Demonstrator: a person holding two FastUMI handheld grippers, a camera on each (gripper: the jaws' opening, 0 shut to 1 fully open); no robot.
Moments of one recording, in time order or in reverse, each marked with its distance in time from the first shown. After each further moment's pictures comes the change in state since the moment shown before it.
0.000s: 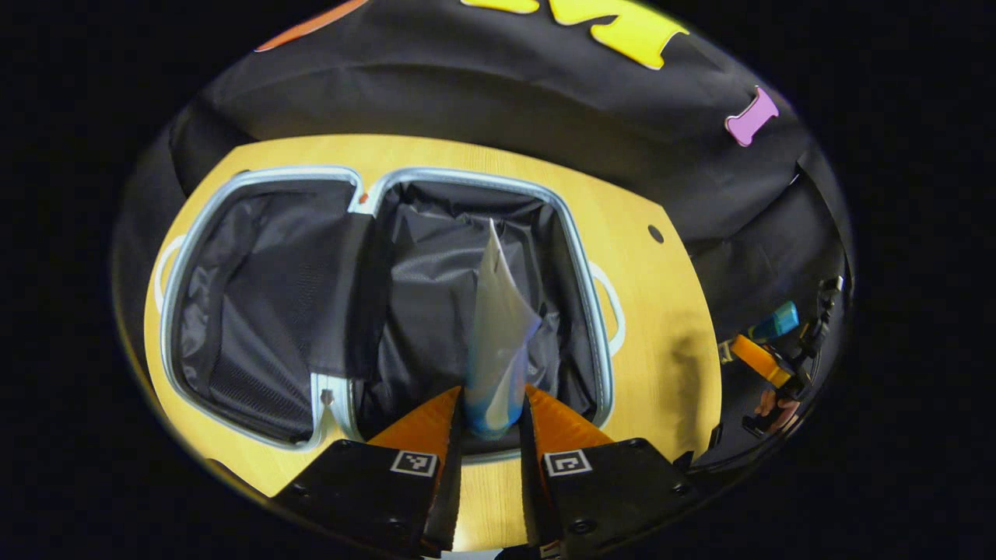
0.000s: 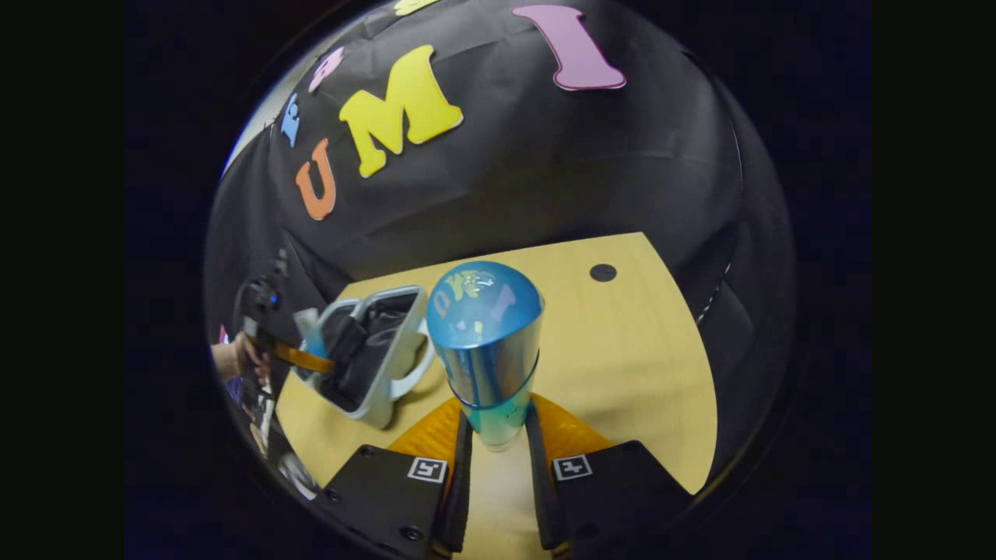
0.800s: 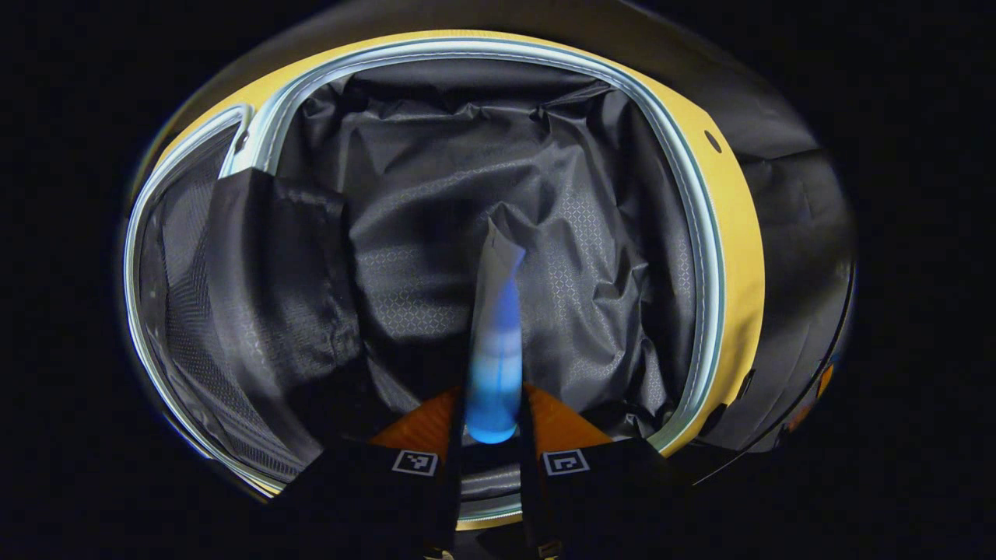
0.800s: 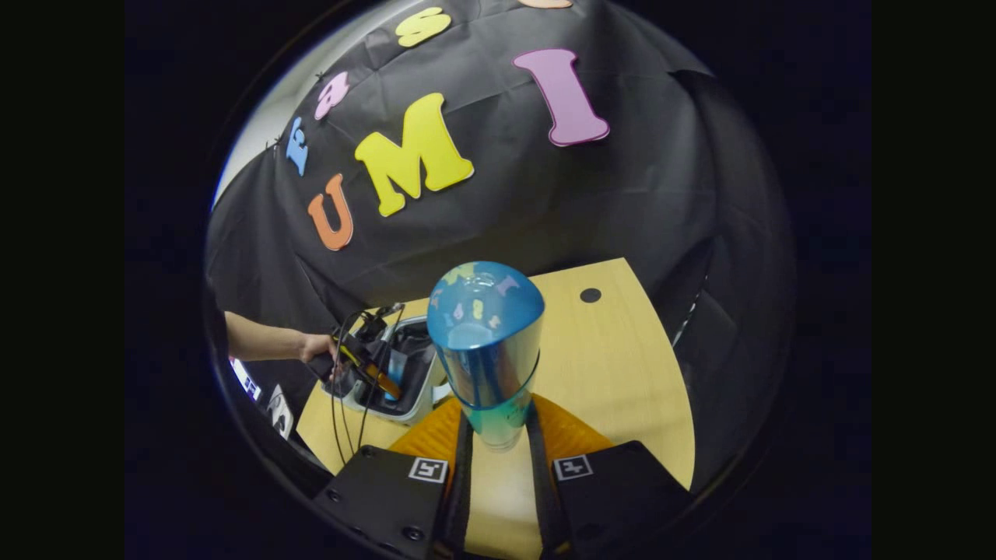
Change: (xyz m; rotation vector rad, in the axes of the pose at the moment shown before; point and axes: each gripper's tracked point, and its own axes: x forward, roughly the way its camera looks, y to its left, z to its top) left arm 0.059 0.039 -0.016 0.081 0.444 0.071; right arm -0.104 0.024 0.025 0.013 -0.104 -0.029
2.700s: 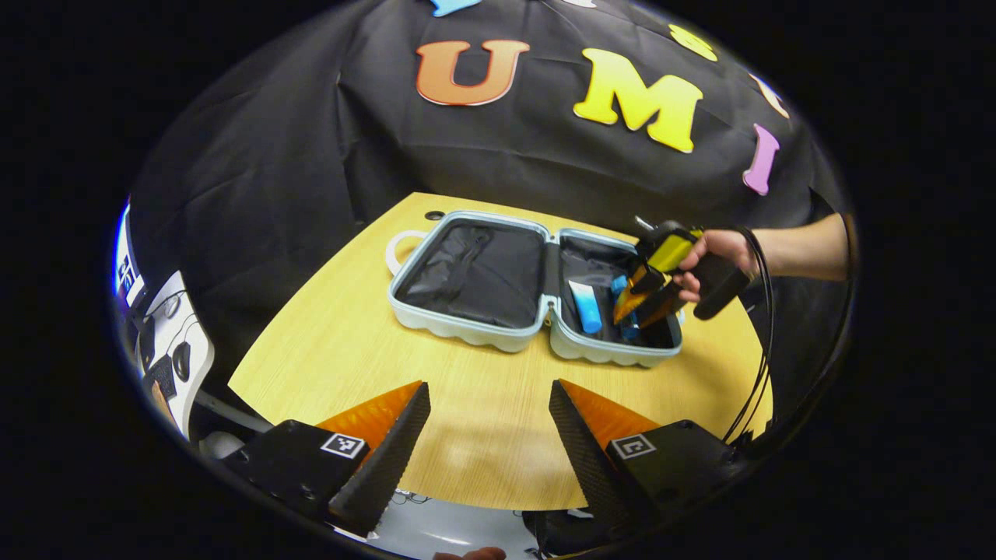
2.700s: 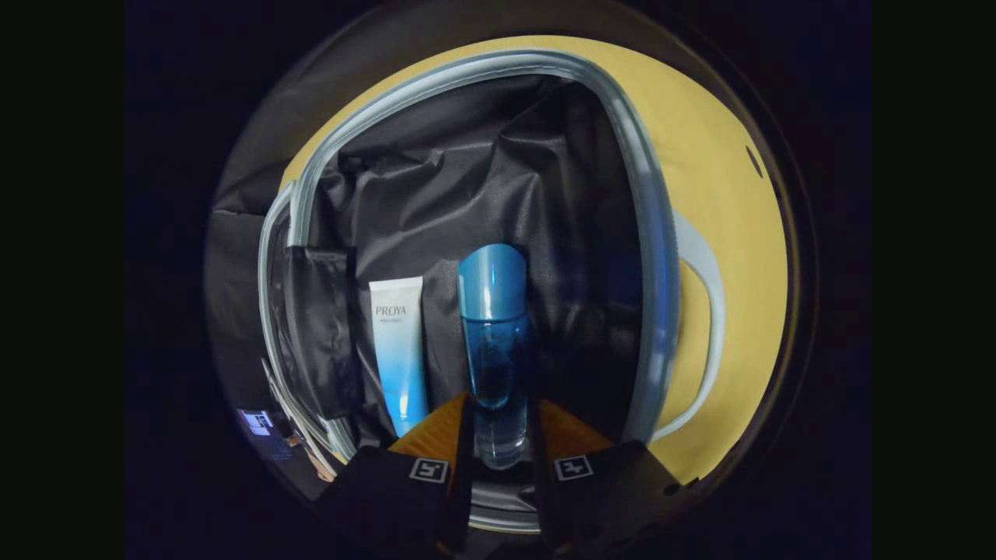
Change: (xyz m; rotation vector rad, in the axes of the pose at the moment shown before) left arm -0.221 0.055 -0.237 -0.329 -0.936 0.264; right arm 0.327 0.198 -0.181 0.070 0.975 -0.235
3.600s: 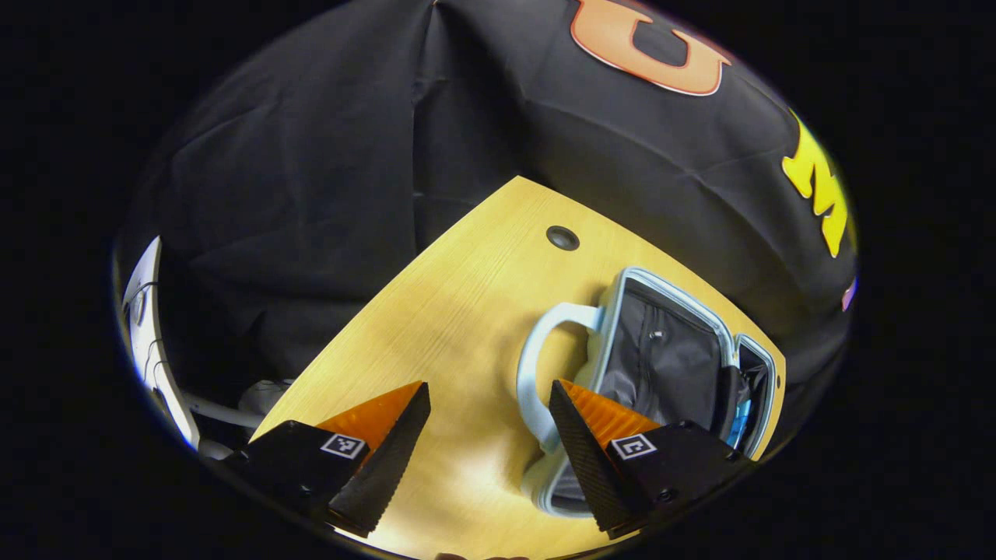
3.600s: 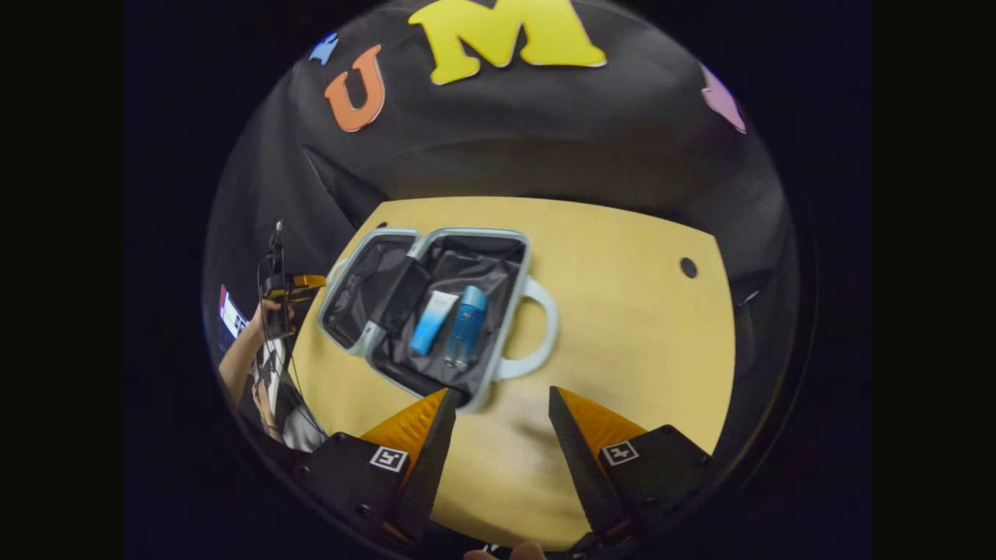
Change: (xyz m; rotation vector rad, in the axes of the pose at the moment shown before) left arm 0.261 0.201 0.106 -0.244 0.170 0.091; right arm -0.204 -0.134 -0.077 -0.299 -0.571 0.071
